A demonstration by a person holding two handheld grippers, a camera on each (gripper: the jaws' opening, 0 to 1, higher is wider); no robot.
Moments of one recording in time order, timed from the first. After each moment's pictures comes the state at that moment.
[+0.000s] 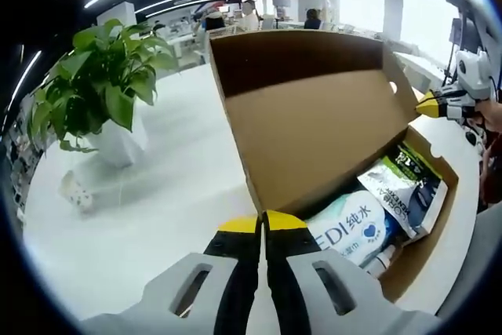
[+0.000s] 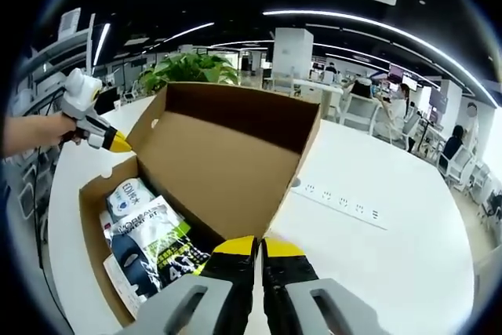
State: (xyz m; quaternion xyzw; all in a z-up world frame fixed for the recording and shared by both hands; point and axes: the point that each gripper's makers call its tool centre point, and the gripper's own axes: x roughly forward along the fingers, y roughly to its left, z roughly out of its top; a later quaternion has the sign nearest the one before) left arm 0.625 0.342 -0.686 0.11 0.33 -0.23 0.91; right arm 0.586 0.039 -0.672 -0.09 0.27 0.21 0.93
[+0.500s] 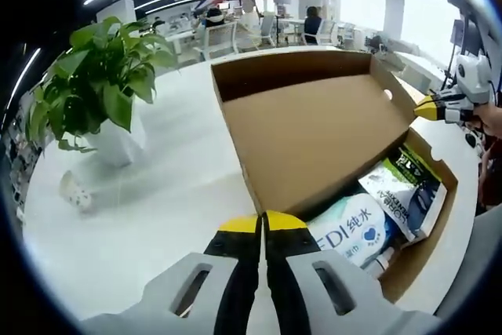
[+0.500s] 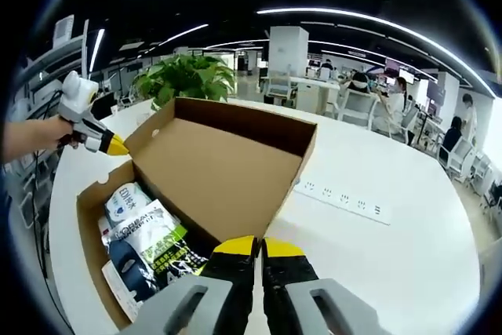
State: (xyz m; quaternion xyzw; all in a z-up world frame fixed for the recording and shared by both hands) left arm 0.628 0.339 -0.684 0.11 0.34 -0.23 0.90; right arm 0.591 0.036 -0.676 -0.07 0.28 0.20 0.94
